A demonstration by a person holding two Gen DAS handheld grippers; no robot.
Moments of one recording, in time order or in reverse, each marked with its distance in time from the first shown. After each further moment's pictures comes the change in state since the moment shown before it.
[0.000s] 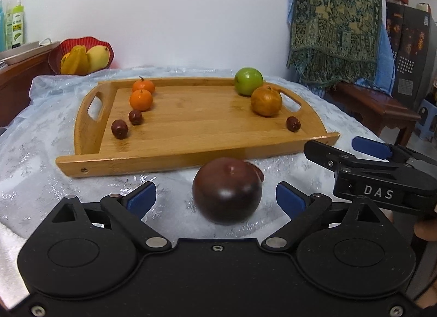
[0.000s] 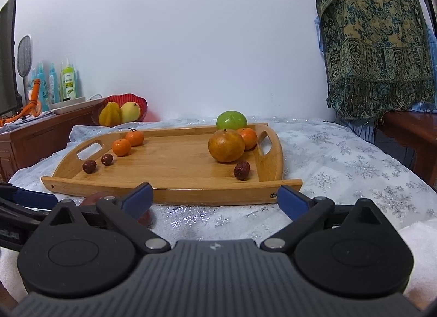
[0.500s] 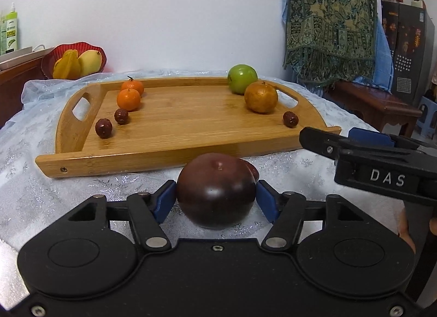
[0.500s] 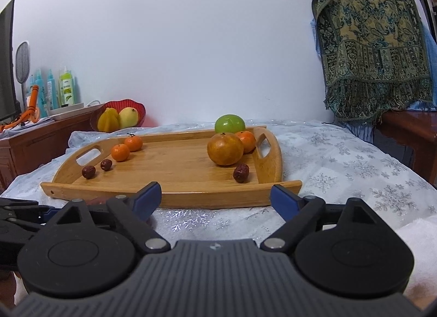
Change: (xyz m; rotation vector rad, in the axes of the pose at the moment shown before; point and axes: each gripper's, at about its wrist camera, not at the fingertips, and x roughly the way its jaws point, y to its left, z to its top) left arm 0.022 -0.011 -0.013 0.036 -0.027 -0.002; right arm 0.001 0.002 -0.002 0.012 -0.010 0.011
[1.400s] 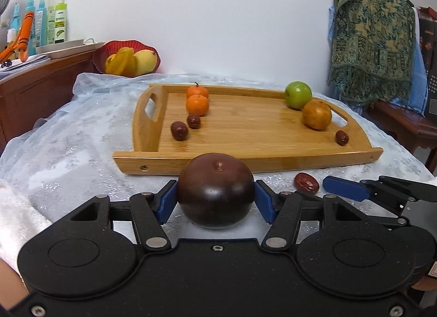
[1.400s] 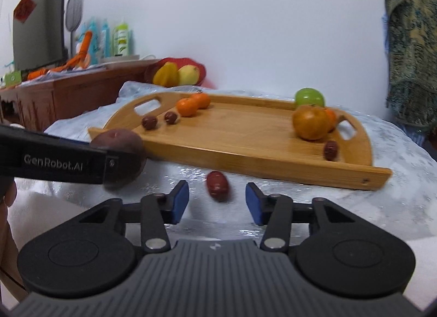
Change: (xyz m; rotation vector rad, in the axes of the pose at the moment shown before) left arm -0.027 0.055 0.004 -0.105 -0.026 0.153; right arm 0.025 0.070 -0.021 -0.185 0.133 0.178
